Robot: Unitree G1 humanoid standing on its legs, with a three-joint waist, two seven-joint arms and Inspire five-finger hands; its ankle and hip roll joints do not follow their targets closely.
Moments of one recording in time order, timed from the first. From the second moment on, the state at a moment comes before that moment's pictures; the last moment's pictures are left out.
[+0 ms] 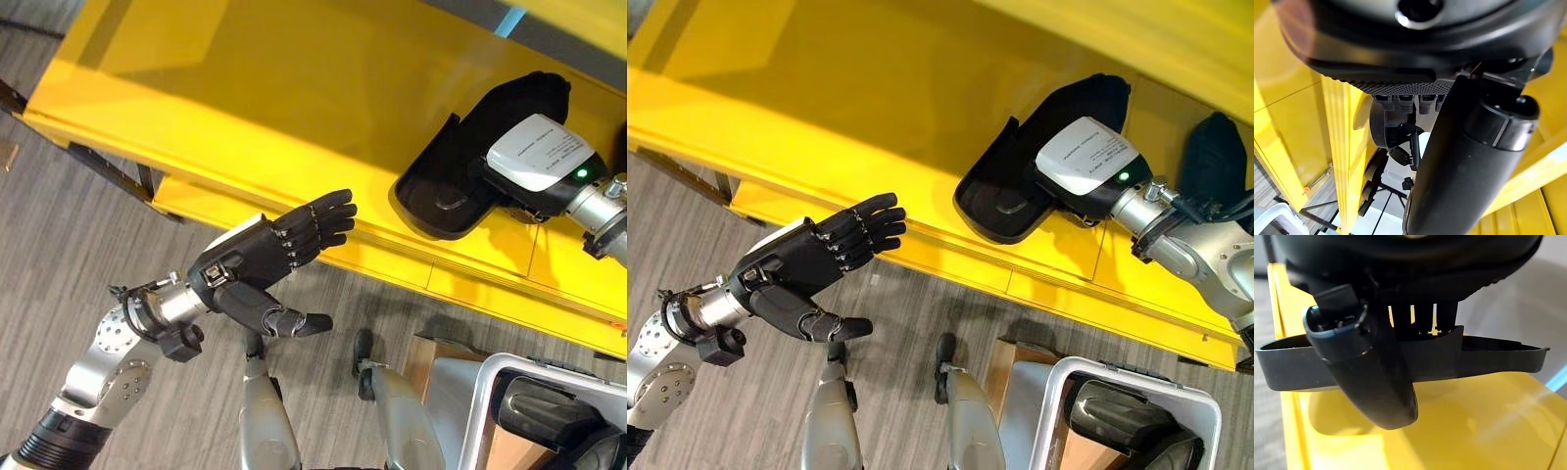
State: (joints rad) left arm -0.10 0.92 -0.12 -0.24 -0.98 -0.15 -0.69; right arm -0.70 -1.34 0.47 0.16 -0.67 -0.34 -0.15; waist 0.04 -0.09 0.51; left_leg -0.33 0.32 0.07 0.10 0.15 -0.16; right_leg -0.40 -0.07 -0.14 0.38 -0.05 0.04
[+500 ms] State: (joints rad) left arm -0.11 1.02 -0.10 -0.23 -0.98 -0.07 -0.78; right arm -0.99 -1.34 0.69 0.18 -0.75 -0.21 -0.16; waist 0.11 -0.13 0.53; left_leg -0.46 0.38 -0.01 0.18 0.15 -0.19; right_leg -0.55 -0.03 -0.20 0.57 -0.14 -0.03
